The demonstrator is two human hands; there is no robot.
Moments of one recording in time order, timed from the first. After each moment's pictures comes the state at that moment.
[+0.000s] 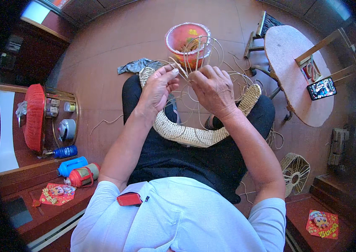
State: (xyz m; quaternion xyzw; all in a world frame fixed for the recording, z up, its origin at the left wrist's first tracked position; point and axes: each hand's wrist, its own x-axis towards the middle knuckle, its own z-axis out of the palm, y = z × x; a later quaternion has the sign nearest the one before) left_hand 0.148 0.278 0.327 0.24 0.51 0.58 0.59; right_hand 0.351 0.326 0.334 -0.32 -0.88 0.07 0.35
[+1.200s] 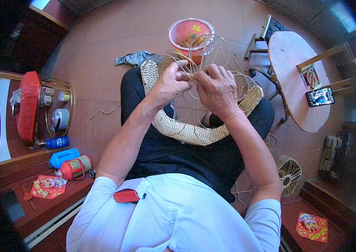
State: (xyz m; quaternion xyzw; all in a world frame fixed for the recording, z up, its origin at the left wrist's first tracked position) left_hand 0.157 0.272 0.331 0.45 0.57 0.44 0.52; right_hand 0.351 0.325 0.334 -0.30 -0.89 0.04 0.33
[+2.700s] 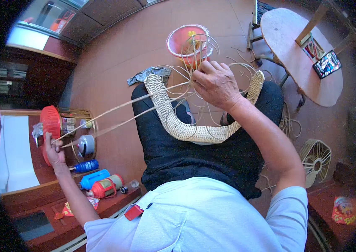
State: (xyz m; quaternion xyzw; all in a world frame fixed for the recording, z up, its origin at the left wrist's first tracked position) left_hand -0.222 0.003 0.510 0.23 0.64 0.70 0.19; right_hand 0.352 0.326 0.332 -0.31 -0.88 0.04 0.35
